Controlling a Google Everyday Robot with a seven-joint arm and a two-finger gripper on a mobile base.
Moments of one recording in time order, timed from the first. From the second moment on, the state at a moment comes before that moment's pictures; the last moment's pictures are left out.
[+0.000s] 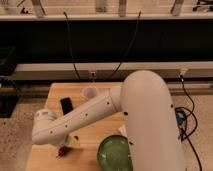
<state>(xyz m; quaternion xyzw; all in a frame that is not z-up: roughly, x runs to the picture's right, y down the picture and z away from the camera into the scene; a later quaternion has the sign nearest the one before) -0.204 0.288 0.748 -0.25 -0.16 -0.60 0.74</state>
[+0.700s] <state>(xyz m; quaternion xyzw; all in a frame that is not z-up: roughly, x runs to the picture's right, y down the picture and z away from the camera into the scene) -0.204 0.287 0.752 -0.25 -0.16 -0.60 0.74</state>
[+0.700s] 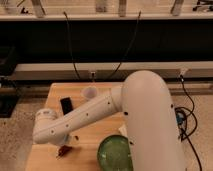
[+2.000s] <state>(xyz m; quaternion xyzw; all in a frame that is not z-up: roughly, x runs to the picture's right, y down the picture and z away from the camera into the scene) -0.207 0.283 0.757 -0.25 -0.16 -0.59 0.75</state>
